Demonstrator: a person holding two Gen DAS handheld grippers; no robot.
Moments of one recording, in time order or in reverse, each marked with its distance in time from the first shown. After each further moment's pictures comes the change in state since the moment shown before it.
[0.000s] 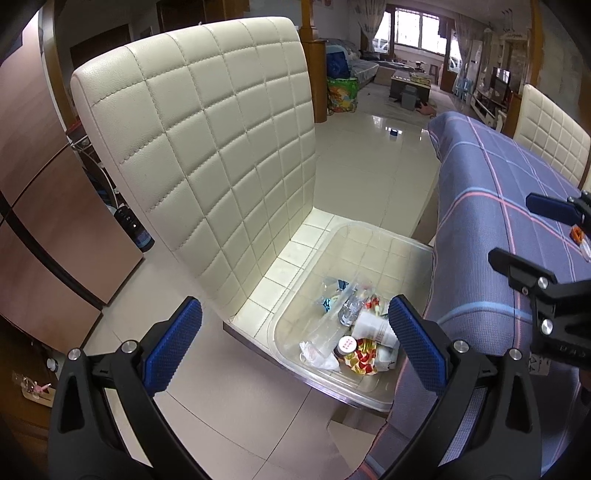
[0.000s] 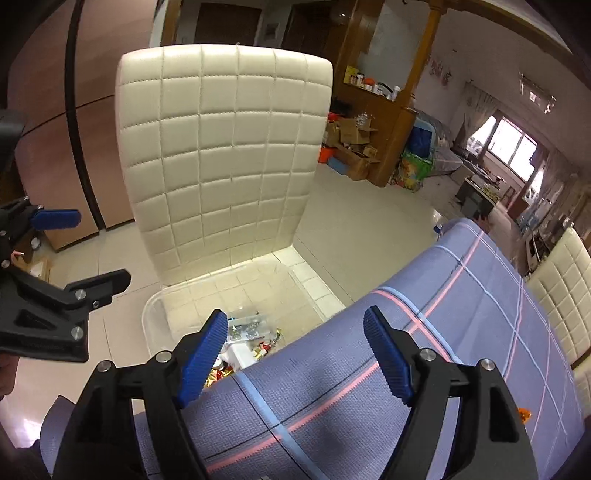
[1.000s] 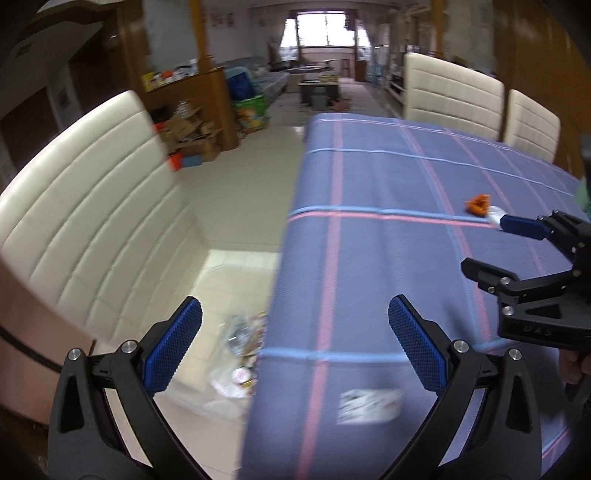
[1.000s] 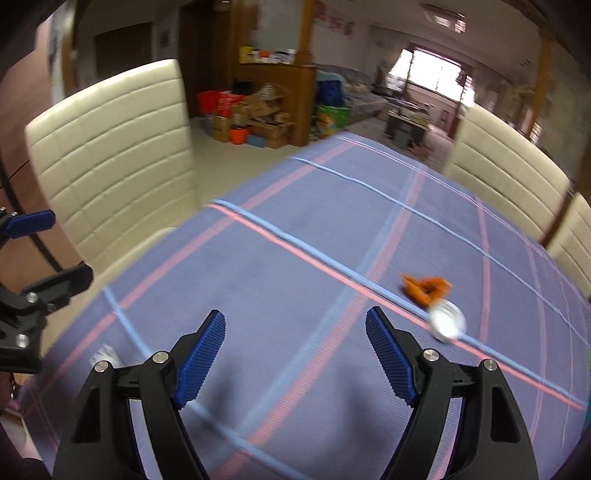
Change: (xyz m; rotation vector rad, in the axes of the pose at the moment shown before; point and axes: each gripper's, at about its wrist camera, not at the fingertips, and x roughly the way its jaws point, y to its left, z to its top) left arm -0.046 -0.183 0.026 0.283 -0.078 -0.218; right arm -0.066 -0.159 -0.119 0.363 0.083 -0.162
